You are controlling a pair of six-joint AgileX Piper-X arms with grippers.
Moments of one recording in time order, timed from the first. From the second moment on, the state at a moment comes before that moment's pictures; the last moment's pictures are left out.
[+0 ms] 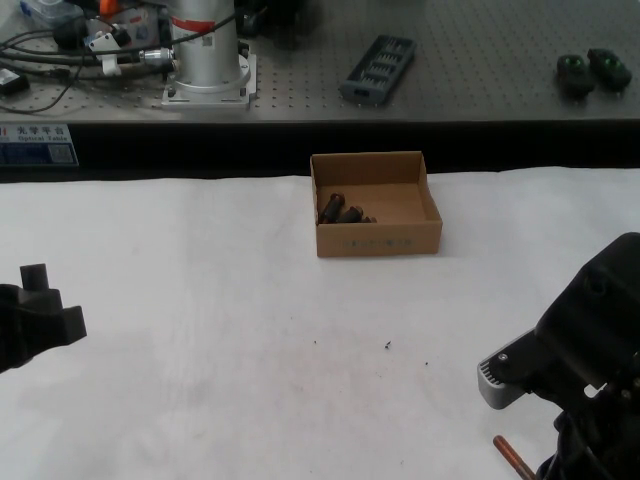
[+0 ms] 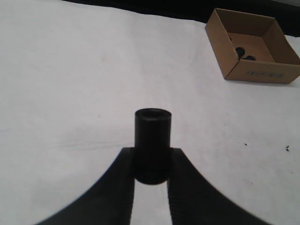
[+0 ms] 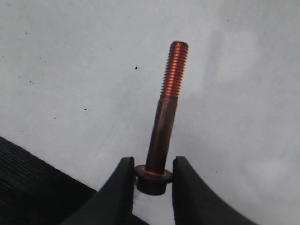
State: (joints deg) left arm -8.1 48.8 -26.2 14.3 7.9 -13.3; right arm 46.6 68.9 -41.3 59.5 0.0 6.8
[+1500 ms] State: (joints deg) left arm -8.0 48.8 -26.2 14.3 20.0 -15.0; right arm 48.6 71.2 -35.7 52.6 -7.8 3.4
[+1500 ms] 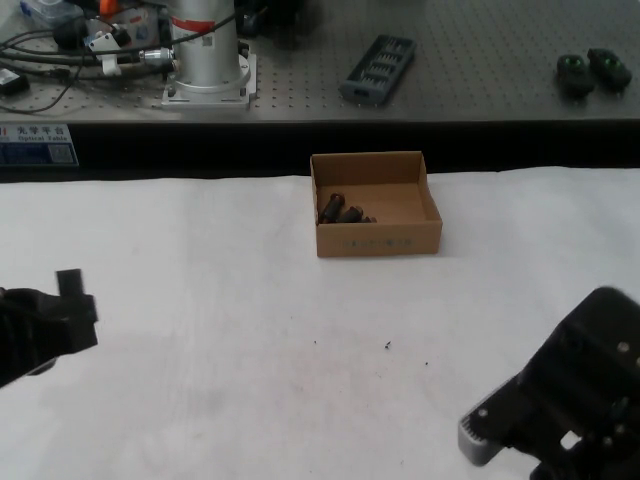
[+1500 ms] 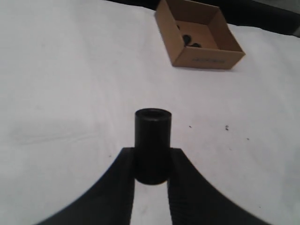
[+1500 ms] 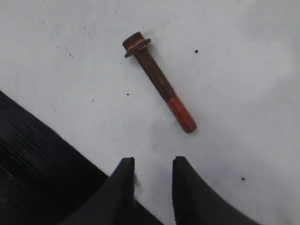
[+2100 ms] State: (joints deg) left arm -17.6 48.8 -26.2 14.3 20.4 -14.7; right arm 48.6 83.1 -35.8 41.0 -10.7 -4.8
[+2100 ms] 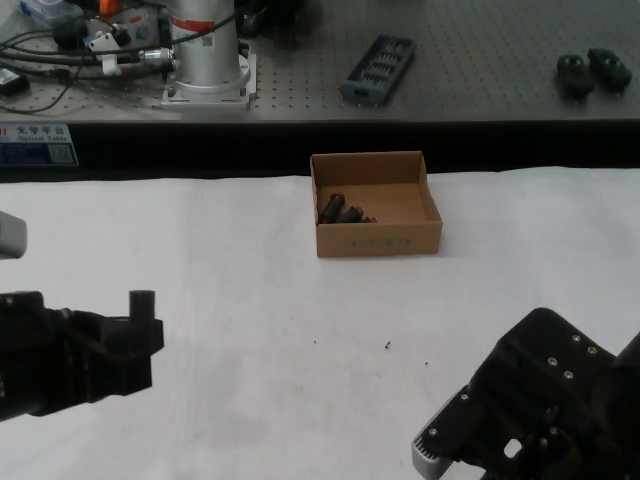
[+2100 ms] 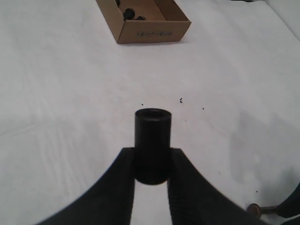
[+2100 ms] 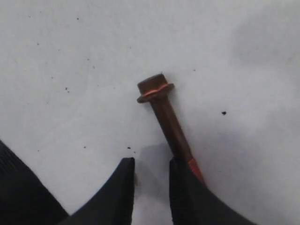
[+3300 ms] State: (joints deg) left arm -18.9 48.8 -26.2 14.3 20.3 -13.4; right arm 51.4 85.5 -40.7 45.3 -5.3 -12.5
